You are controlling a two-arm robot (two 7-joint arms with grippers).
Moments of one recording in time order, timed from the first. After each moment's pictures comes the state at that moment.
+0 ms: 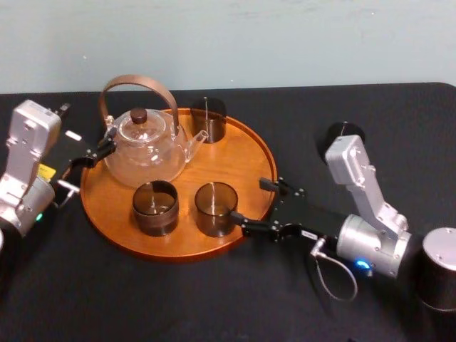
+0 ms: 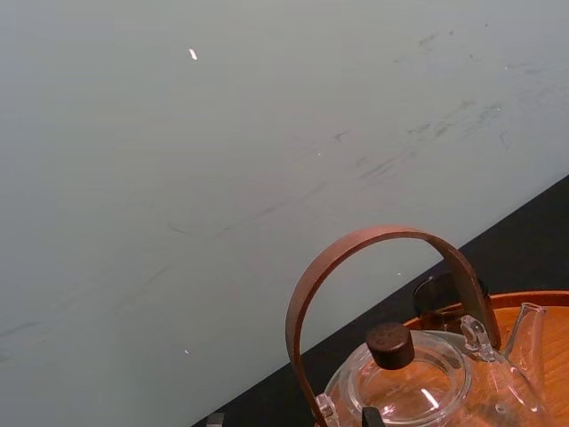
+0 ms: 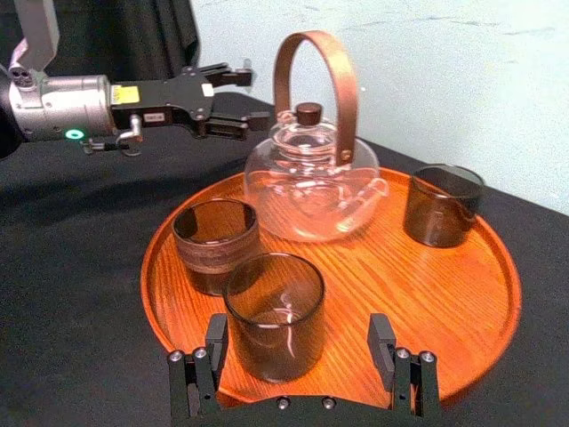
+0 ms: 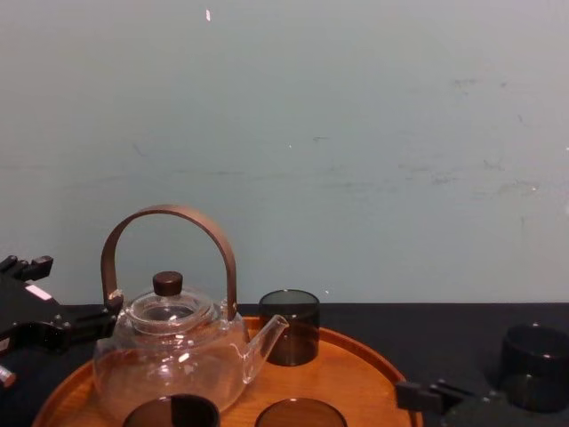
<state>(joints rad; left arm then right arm) -0.20 0.60 0.45 -1.41 -0.25 -0.12 0.03 0.13 0.50 -0.50 -1.55 0.42 0.06 0.50</state>
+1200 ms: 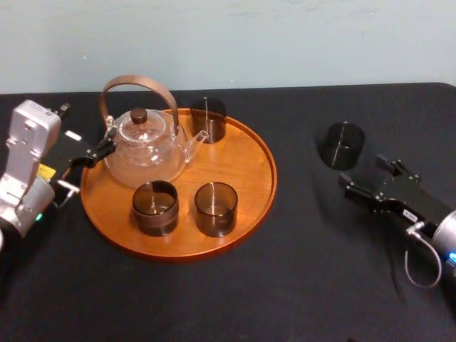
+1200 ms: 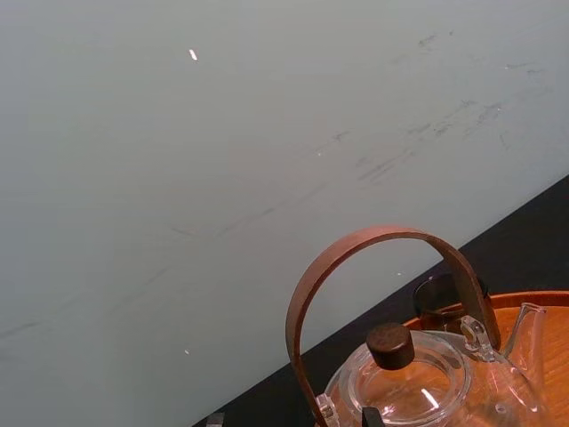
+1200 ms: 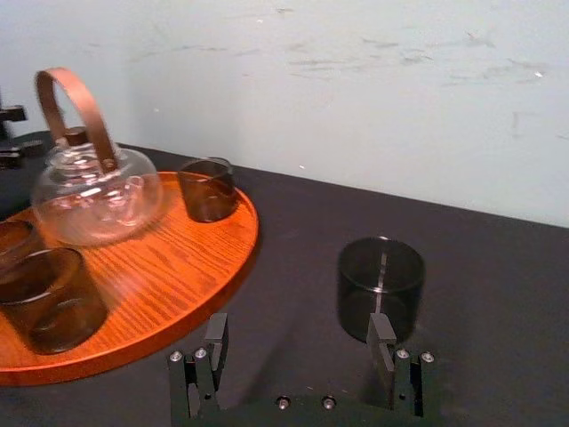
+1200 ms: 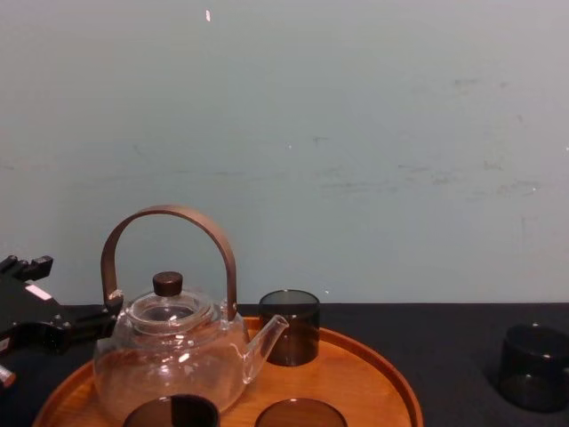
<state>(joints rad) -0.20 0.60 0.45 -1.41 -0.25 -0.12 0.03 -0.07 0.55 -0.18 -1.59 0.51 0.02 0.37</state>
